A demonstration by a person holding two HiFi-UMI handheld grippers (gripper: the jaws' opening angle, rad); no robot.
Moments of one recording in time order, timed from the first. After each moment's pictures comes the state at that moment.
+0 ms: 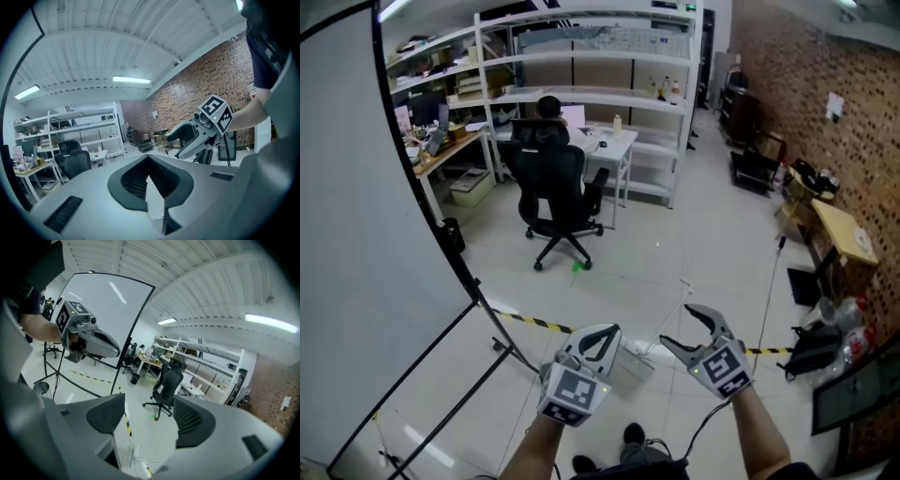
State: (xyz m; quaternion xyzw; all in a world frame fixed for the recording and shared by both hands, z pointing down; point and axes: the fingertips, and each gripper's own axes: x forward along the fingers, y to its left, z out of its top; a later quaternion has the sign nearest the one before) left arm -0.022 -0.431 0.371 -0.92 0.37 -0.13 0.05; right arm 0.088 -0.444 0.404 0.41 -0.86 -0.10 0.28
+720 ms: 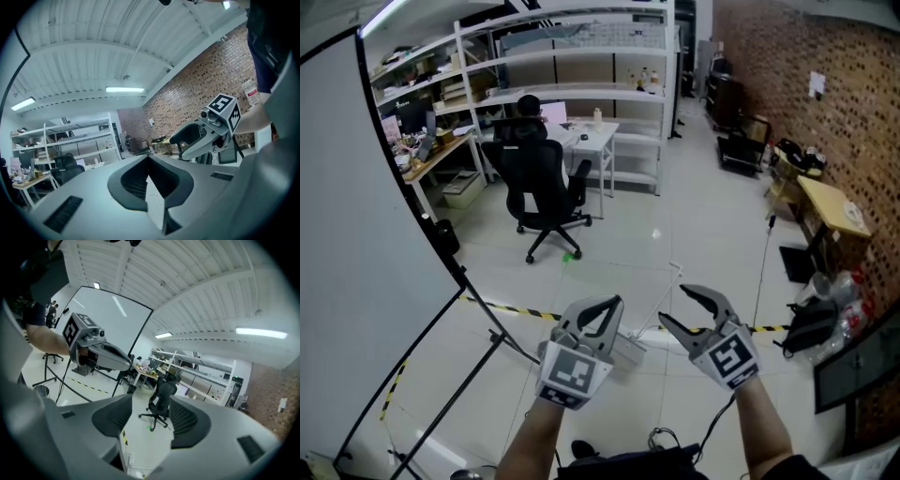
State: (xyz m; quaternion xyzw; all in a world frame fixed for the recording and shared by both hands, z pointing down) left arm 0.052 -0.375 0.316 -0.92 0.36 -0.09 0.11; right arm 0.134 -0.365 0.339 0.43 -0.87 -0.15 0.20
